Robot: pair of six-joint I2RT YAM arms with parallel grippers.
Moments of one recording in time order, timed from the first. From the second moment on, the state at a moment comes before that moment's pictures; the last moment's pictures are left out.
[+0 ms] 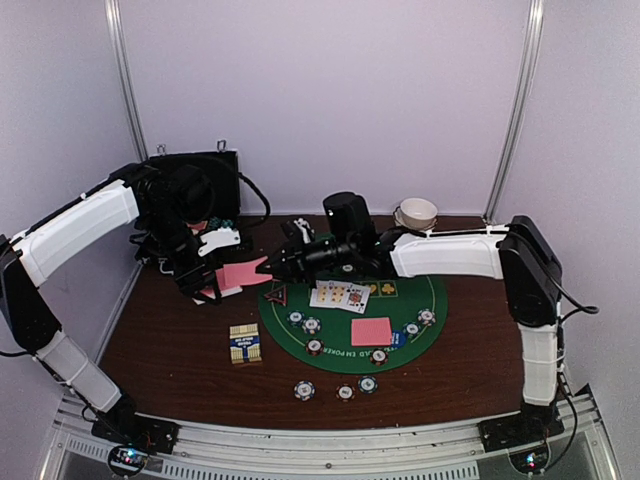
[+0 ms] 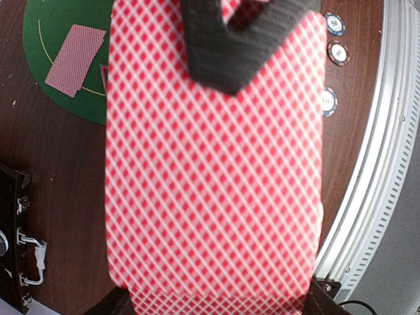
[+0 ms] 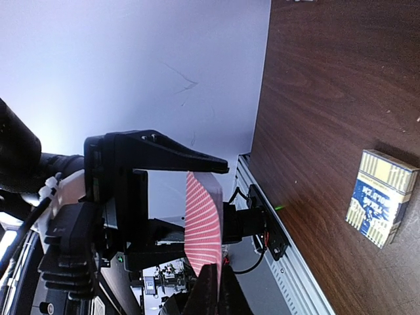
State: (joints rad) left arm -0.53 1.54 1.51 -1.33 0.26 0.66; right arm 0.88 2.07 1.59 0.21 -0.77 1.31
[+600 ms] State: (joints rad) left arm -0.53 1.54 1.51 -1.33 0.24 0.66; right arm 0.56 1.81 1.20 0.12 -0.75 1.15
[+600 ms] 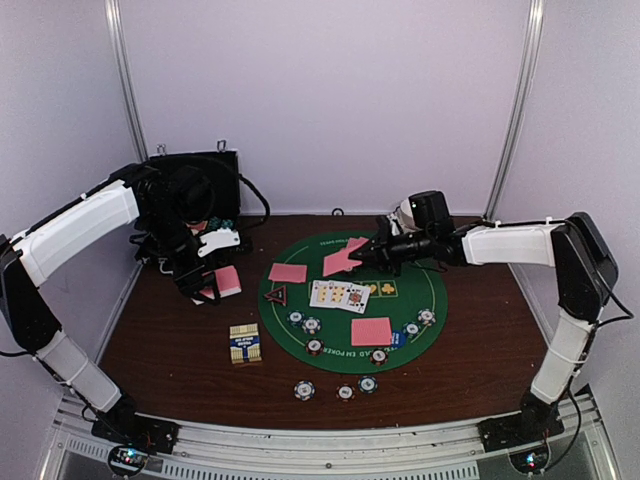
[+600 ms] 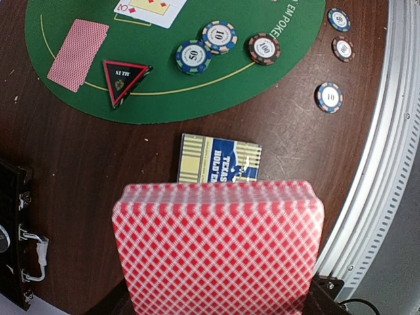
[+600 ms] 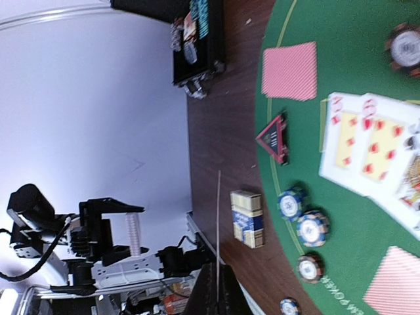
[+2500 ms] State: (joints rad) left arm -0.53 1.54 1.51 -1.34 0.24 0.66; right arm 0.55 1.80 1.33 -0.34 -0.41 0.71
